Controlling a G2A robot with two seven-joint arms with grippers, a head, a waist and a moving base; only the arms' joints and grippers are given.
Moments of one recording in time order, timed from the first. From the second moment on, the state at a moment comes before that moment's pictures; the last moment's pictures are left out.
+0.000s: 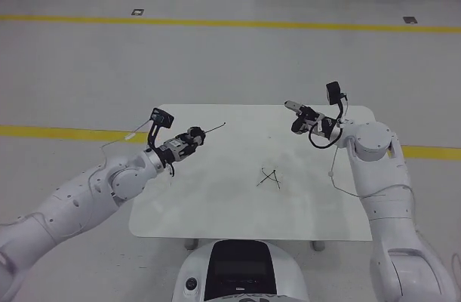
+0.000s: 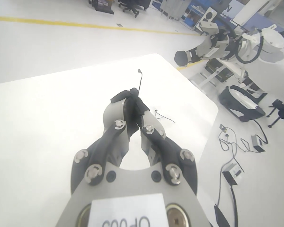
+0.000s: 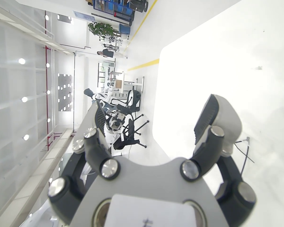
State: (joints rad) left arm 0.69 -0.72 -0.28 -1.44 0.15 -0.34 0.10; right arm -0.99 -1.31 1.49 -1.17 -0.13 -0.01 0.97
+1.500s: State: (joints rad) left arm 0.99 -0.95 -0.92 -1.40 -0.35 -0.34 -1.03; right arm -0.99 -1.31 1.49 -1.17 -0.13 -0.01 0.97
